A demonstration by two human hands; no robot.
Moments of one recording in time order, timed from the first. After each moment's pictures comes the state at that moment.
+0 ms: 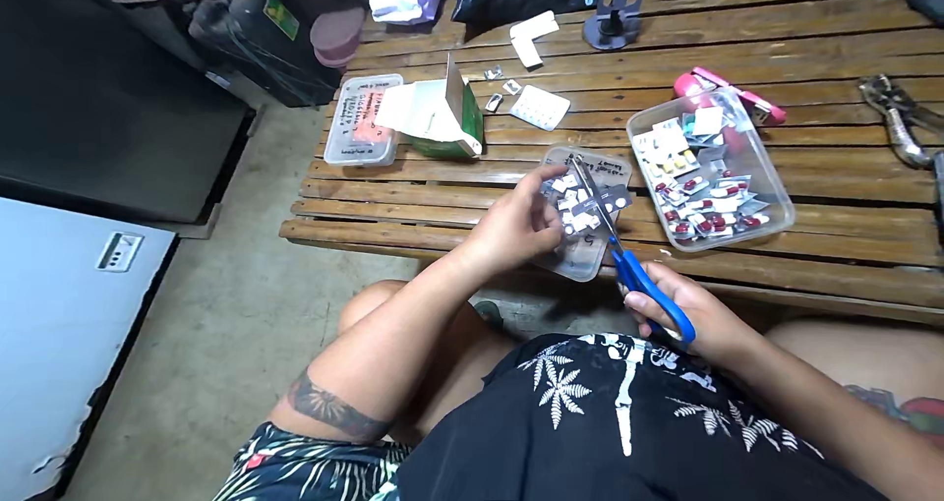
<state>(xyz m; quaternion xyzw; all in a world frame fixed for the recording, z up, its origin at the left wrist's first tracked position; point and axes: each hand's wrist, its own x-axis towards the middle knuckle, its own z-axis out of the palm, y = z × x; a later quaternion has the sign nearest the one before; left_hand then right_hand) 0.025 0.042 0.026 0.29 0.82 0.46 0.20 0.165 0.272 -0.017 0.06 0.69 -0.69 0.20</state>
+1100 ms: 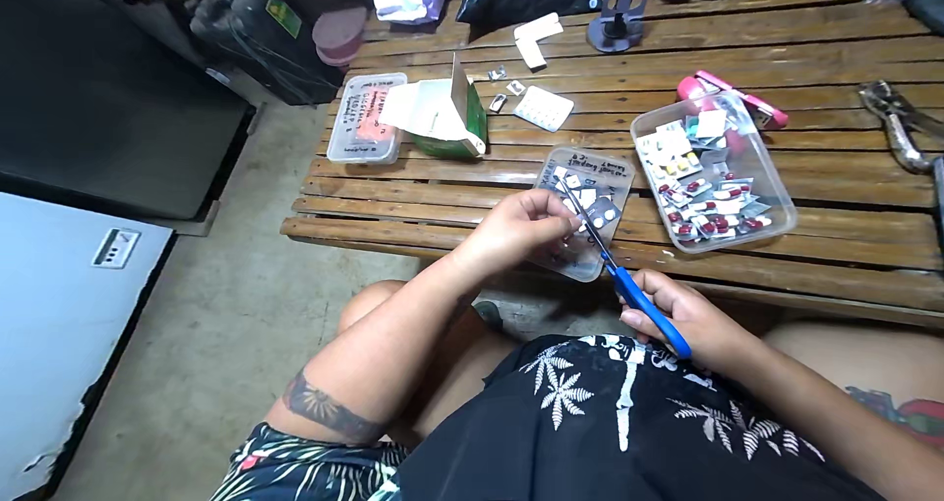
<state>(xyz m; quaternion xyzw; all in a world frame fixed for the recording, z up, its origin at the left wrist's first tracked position) 0.035 0.040 0.037 0.16 0.70 0.62 0.32 0.169 0.272 -0.020 0.00 0.73 -0.65 0.21</state>
